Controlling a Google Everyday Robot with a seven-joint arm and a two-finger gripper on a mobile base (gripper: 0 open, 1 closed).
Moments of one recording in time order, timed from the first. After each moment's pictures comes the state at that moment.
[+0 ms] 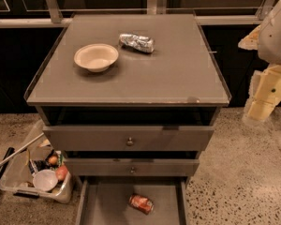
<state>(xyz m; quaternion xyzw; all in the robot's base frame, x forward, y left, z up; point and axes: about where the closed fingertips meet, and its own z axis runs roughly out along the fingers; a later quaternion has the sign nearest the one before) 0.438 -0.217 0.976 -0.60 0.78 -0.03 0.16</state>
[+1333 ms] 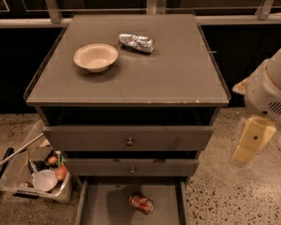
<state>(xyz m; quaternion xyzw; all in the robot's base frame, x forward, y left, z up) 0.408 -0.216 0.892 -0.57 0.81 0.00 0.13</state>
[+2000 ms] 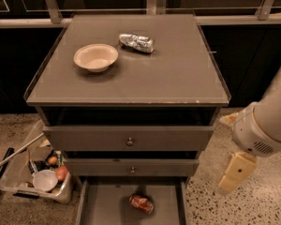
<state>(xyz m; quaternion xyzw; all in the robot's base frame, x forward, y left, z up) 0.386 -0.201 0.810 -0.56 0.81 0.07 0.16</state>
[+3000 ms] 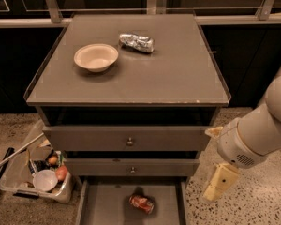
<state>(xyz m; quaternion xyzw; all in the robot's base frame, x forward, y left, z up) 0.381 -0.178 0.767 -0.56 0.80 0.12 0.17</state>
